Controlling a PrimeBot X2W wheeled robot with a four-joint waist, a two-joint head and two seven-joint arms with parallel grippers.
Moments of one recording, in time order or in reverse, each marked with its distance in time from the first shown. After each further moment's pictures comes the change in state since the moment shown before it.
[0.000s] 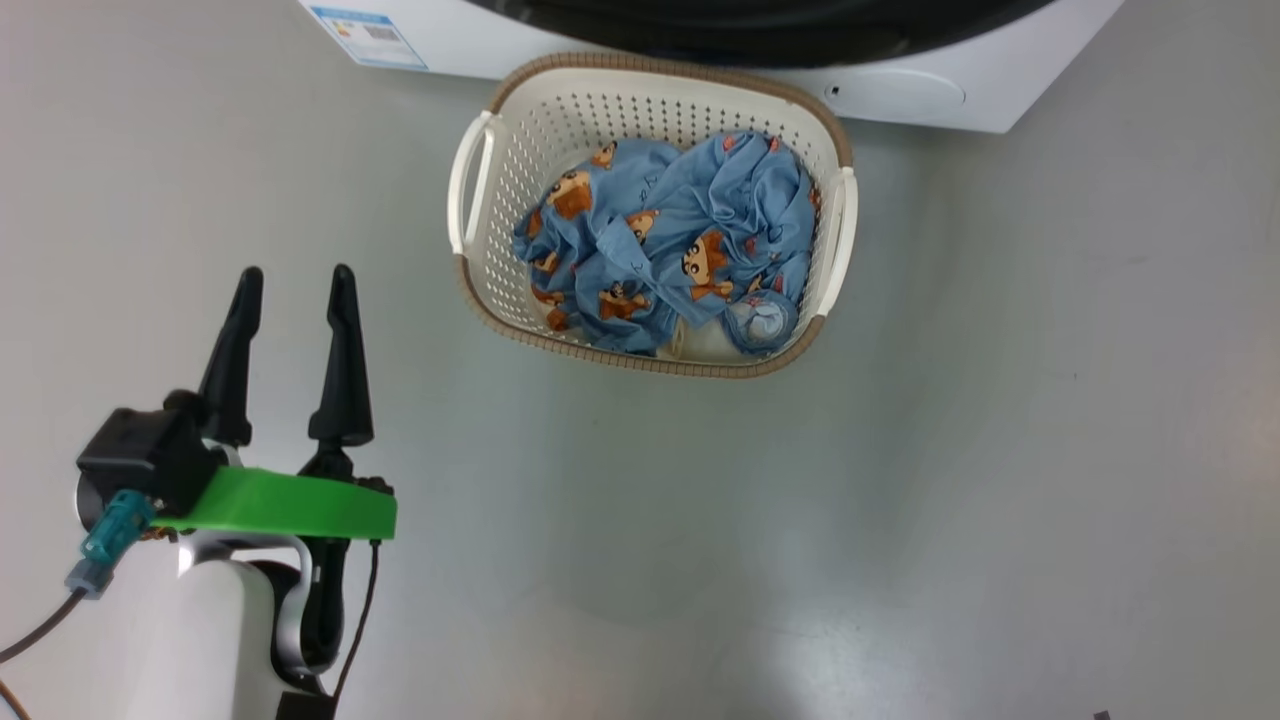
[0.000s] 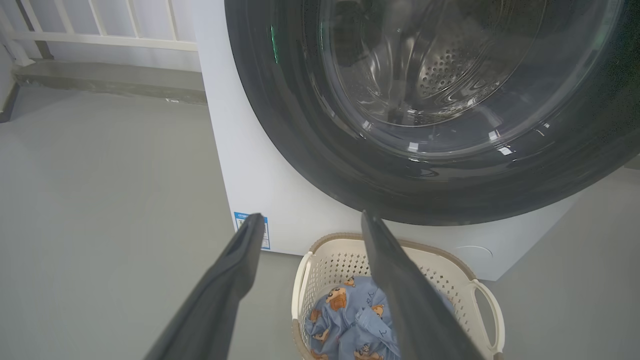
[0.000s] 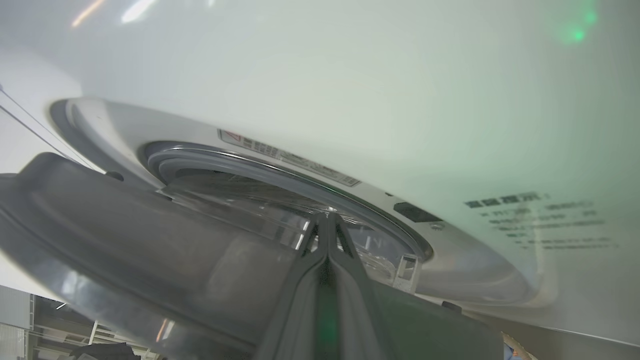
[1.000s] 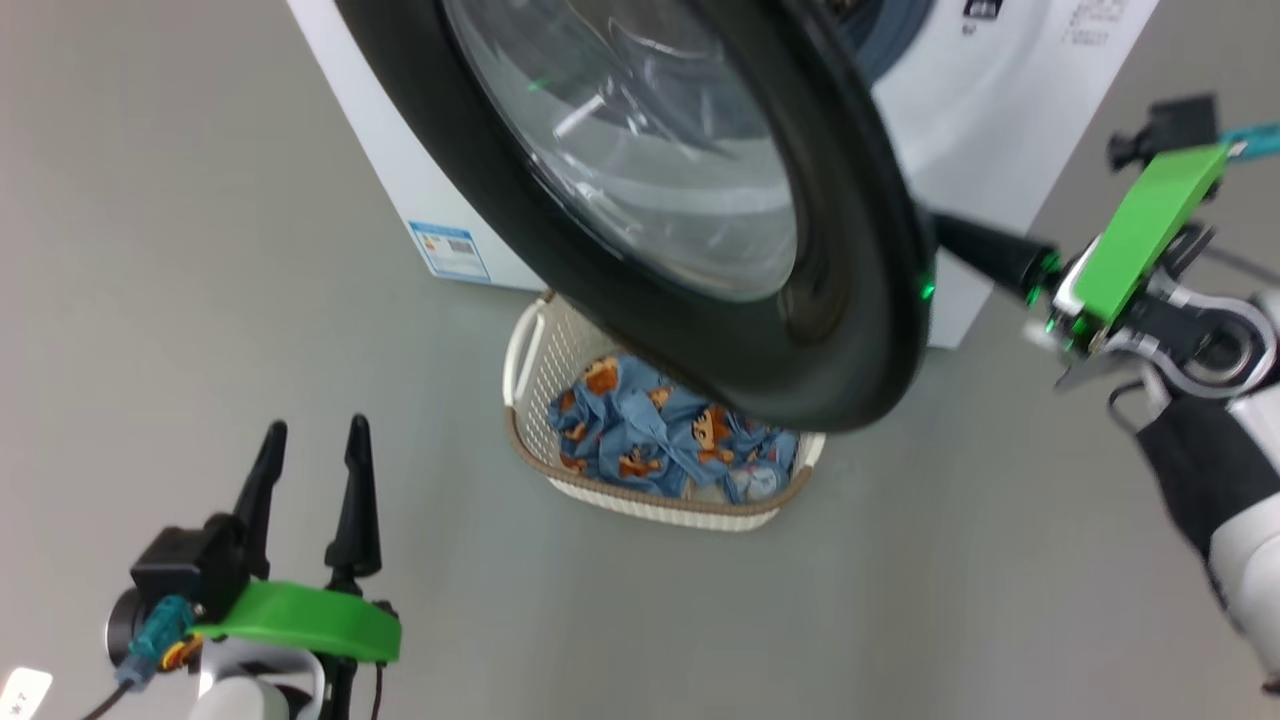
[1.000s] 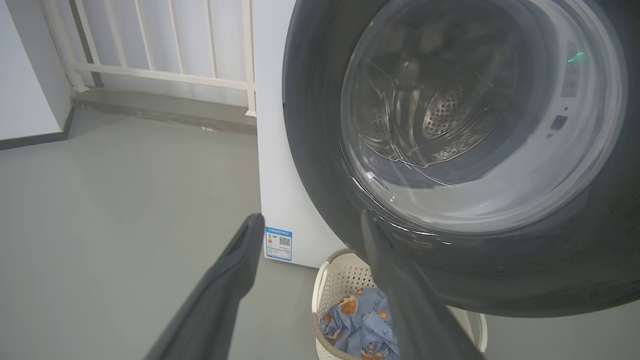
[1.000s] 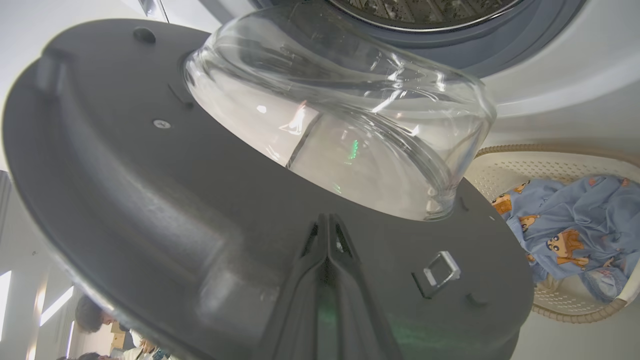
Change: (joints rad) left arm 0.163 -0.001 0.014 0.072 0.015 0.000 0.000; right arm 0.534 0.059 0.068 -0.186 0.159 0.000 0.165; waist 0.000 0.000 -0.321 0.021
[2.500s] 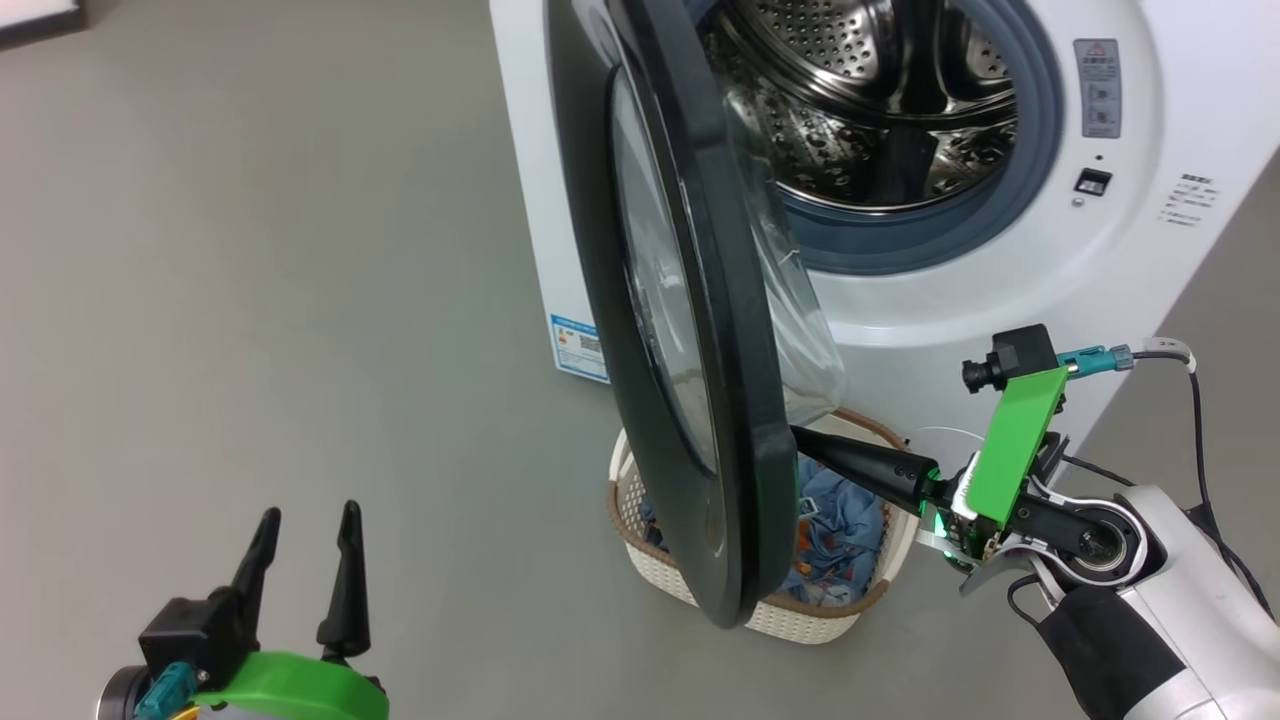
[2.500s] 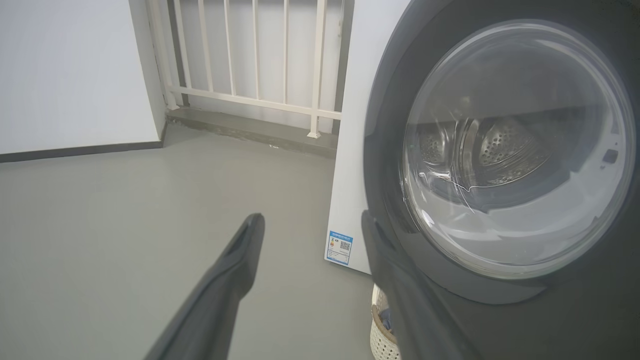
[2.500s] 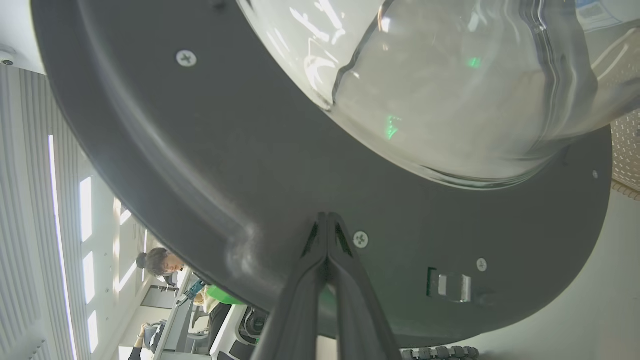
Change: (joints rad) left arm 0.111 0.024 0.008 0.028 0.021 0.006 0.000; right arm 0.318 0.104 0.037 -0.133 0.059 0.000 0.047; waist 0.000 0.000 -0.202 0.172
